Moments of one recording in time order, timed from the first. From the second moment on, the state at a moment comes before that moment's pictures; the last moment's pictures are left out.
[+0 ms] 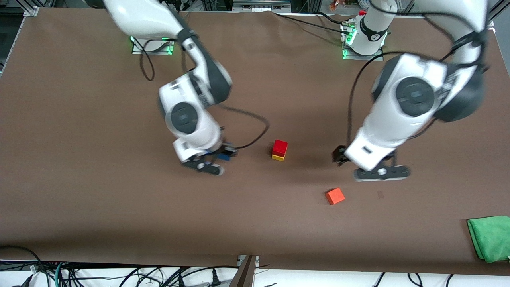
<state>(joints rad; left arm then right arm) -0.11 0.45 -0.25 -1.26 0.17 1.71 -0.42 0.68 0.78 -0.09 -1.11 0.18 1.91 0.89</state>
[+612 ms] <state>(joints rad) 0.05 0.18 -0.11 -1.34 0.03 1.47 -0.15 0.84 0.90 -0.10 -1.02 0.18 2.10 1.10</state>
